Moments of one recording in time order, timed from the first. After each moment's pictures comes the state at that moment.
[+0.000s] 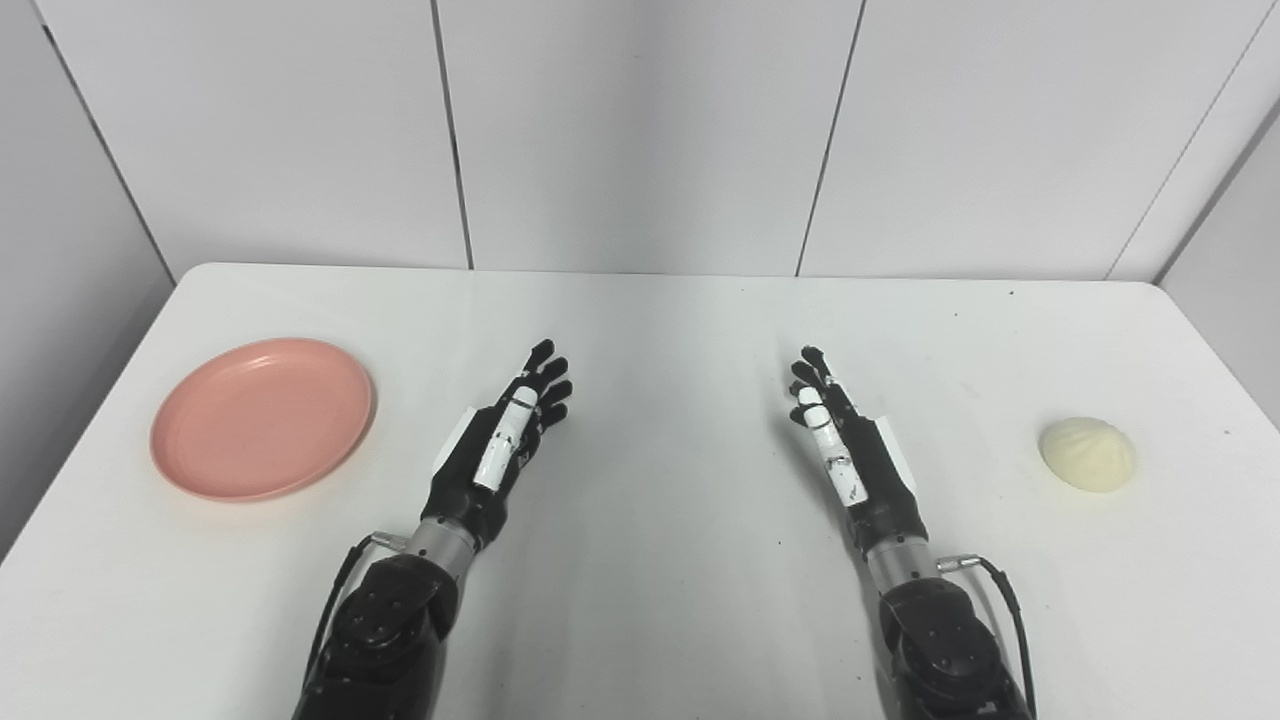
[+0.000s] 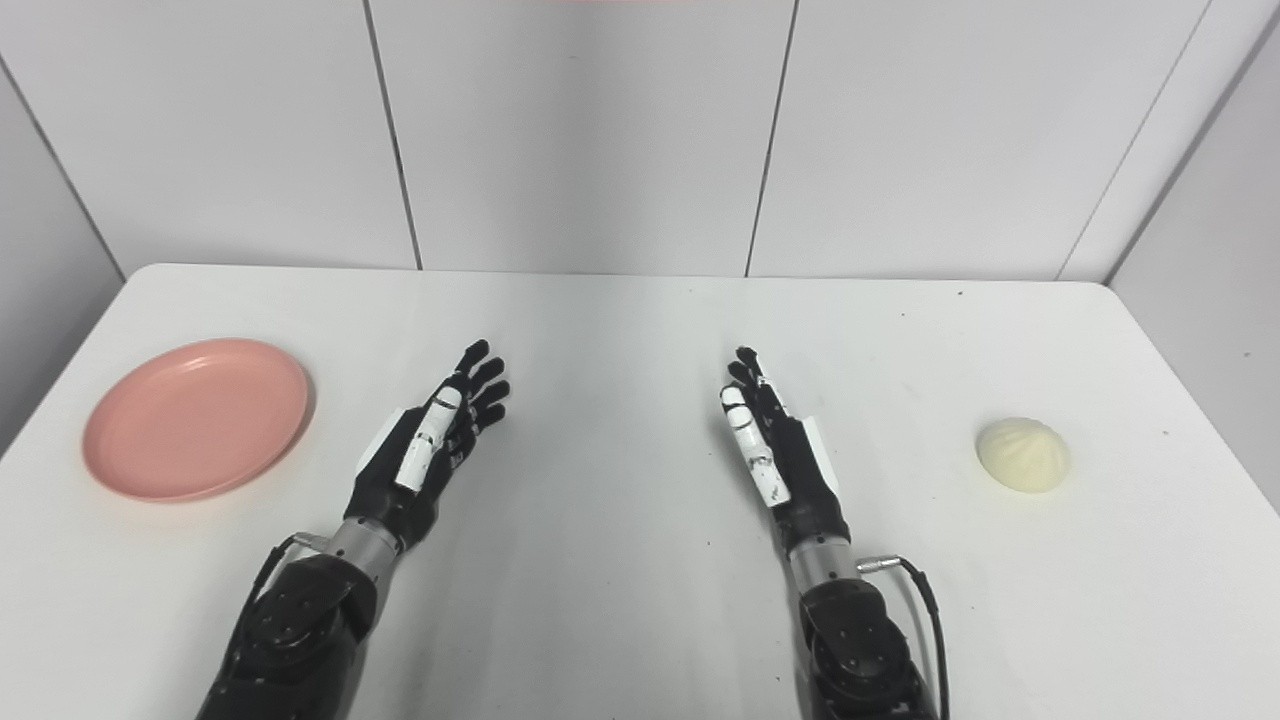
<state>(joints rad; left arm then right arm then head) -0.32 0.02 -0.10 0.28 -0.08 0.03 -0.19 -0.24 -0.11 0.02 0.16 -0.09 -0.03 0.02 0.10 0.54</state>
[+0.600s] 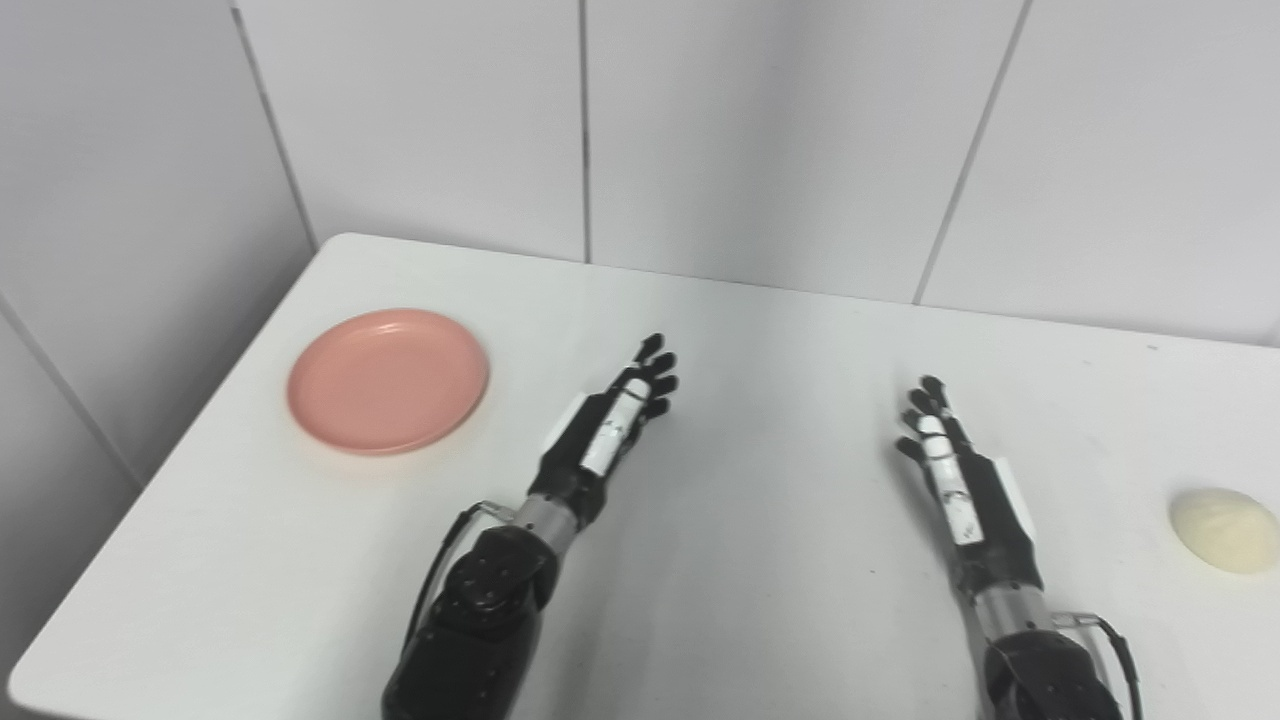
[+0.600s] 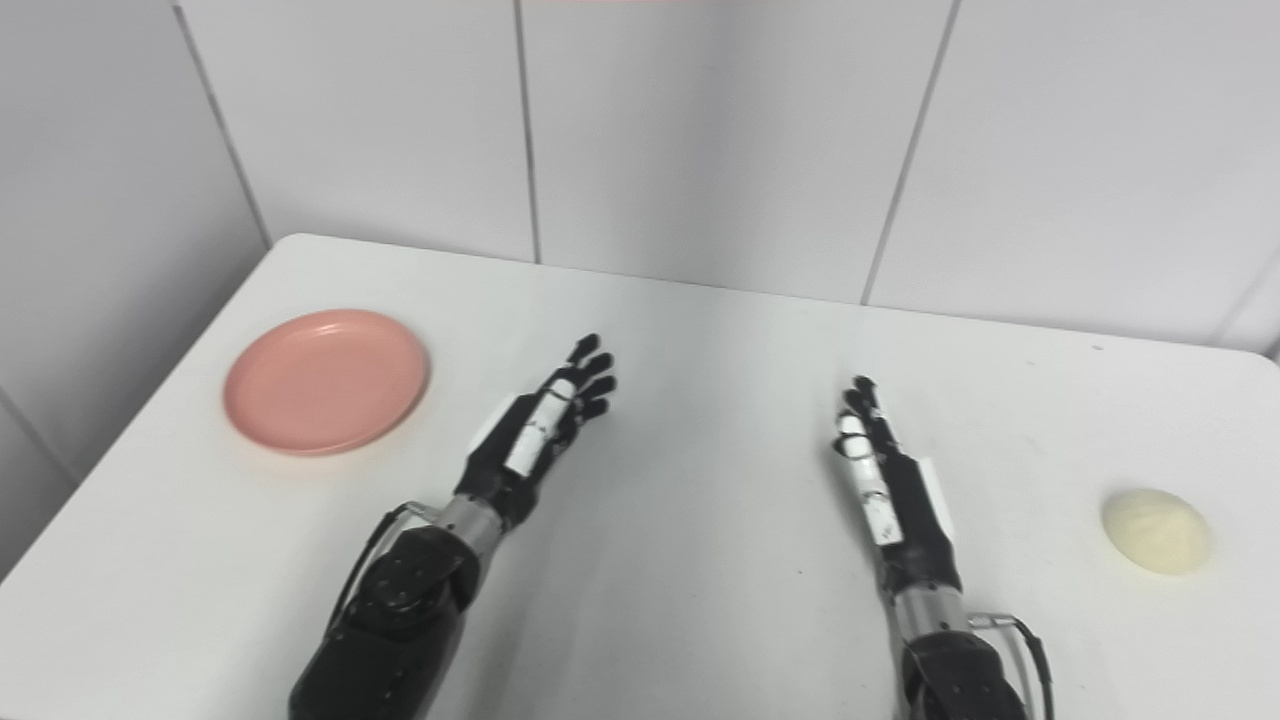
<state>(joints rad) -0.37 -0.01 -0.13 0.40 -0.04 -0.07 -0.14 -0.24 -0.16 0.00 0.18 0.00 -0.03 0.08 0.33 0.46</state>
